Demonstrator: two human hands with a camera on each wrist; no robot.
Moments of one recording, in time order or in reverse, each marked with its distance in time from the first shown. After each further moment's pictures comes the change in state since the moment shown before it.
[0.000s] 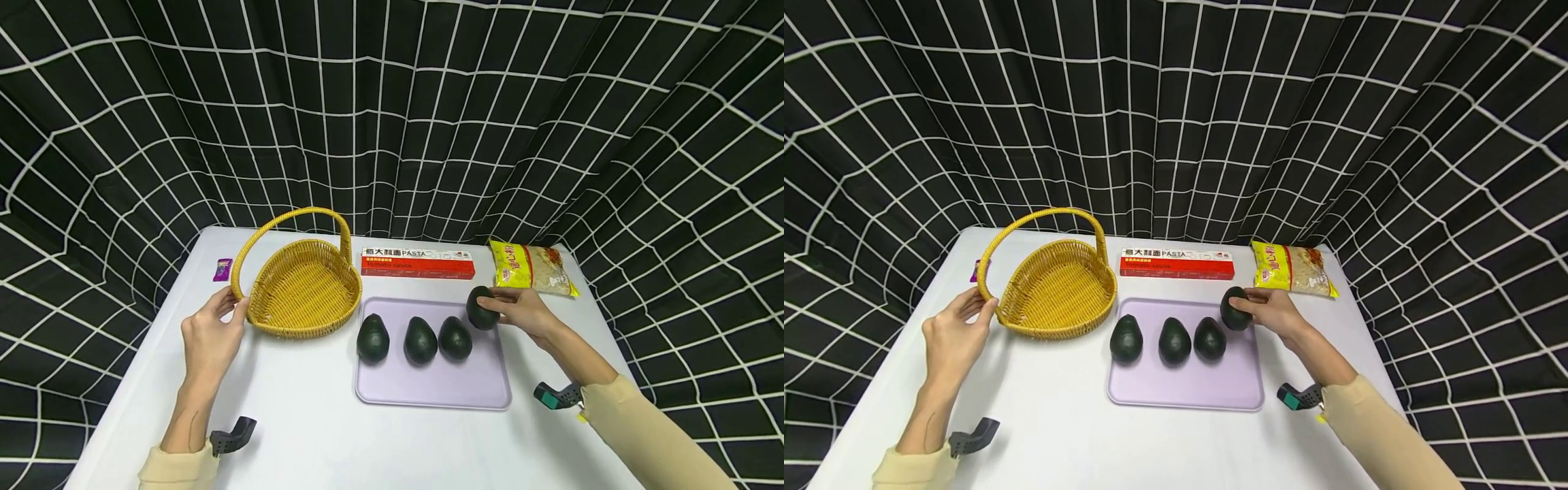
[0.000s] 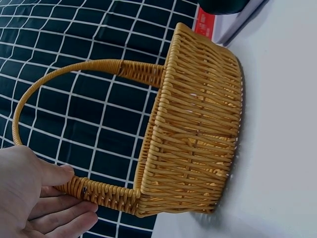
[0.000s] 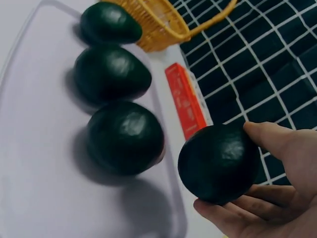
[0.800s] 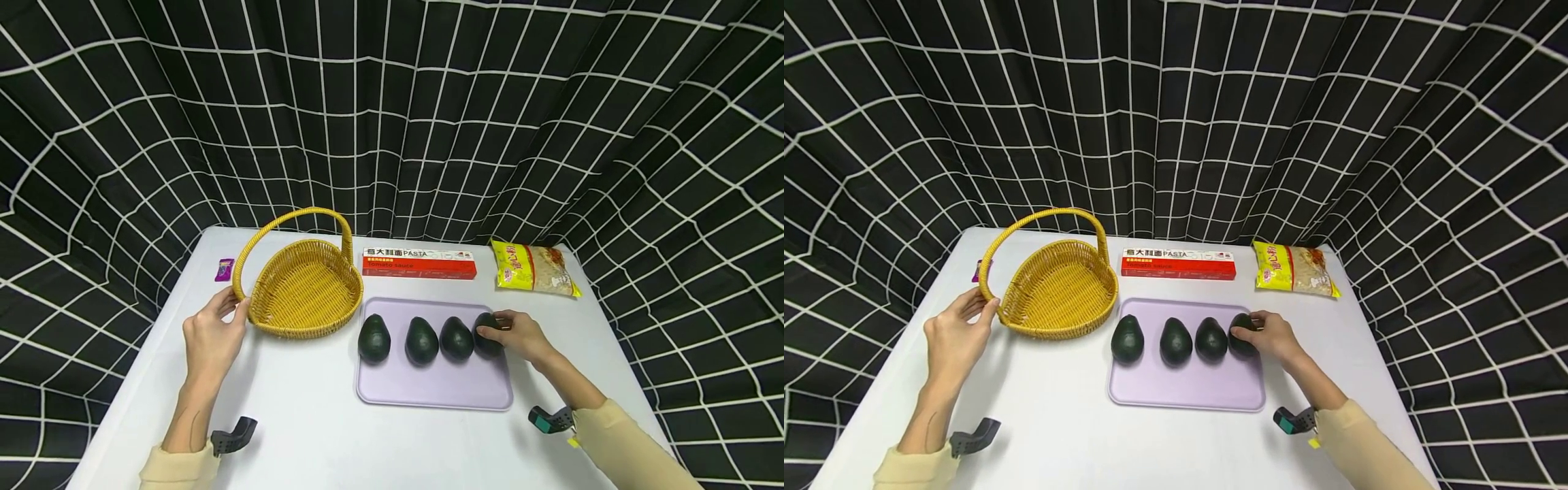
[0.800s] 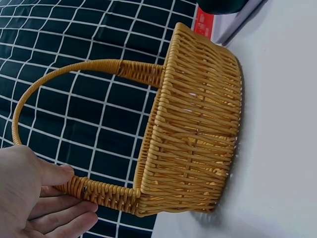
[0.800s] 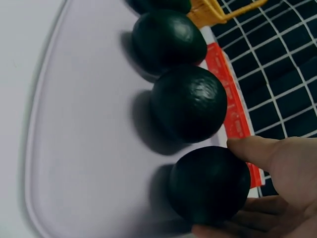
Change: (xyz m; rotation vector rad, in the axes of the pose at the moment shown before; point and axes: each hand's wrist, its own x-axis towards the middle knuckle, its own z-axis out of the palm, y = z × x) left_hand 0.000 -0.001 0.000 0.001 -0.001 0.010; right_hand -0.001 0.050 0.021 -0.292 0.091 -0.002
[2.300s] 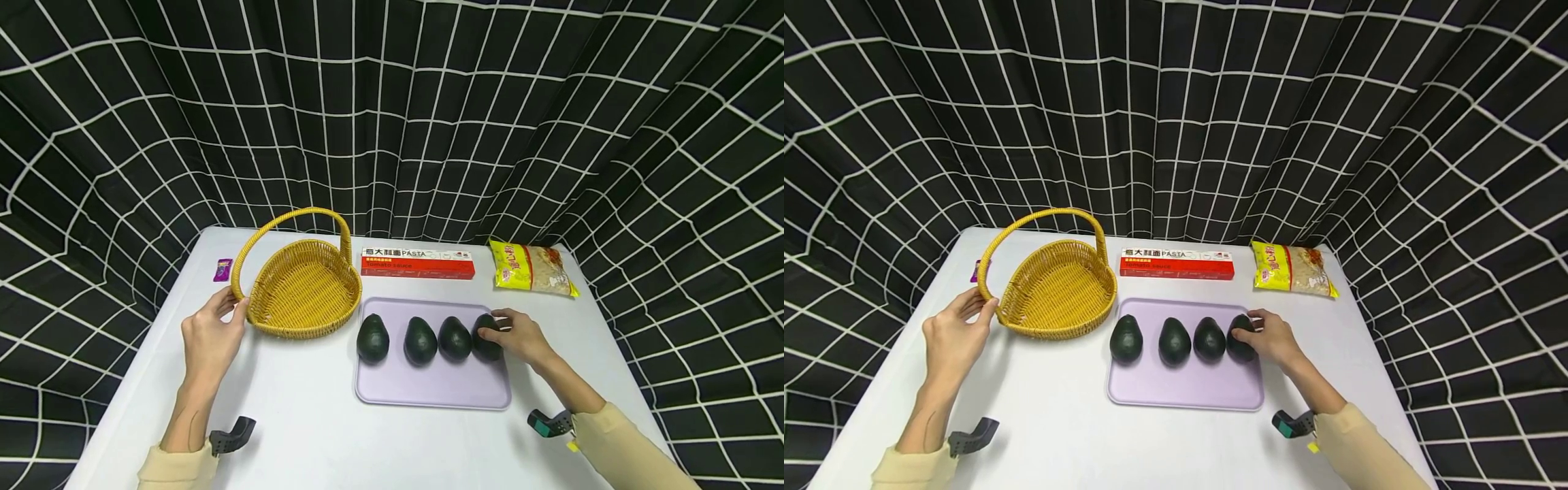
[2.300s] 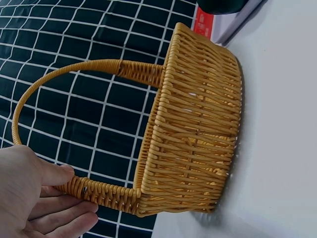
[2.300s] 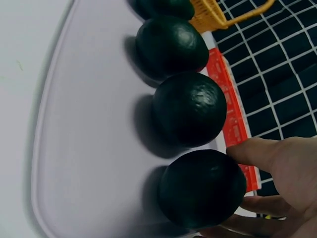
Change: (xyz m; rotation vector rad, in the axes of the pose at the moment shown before) left_hand -0.001 0.003 -0.001 0.014 -0.003 0.015; right_hand -0.007 -0.006 -0.001 -0.046 0.021 0.031
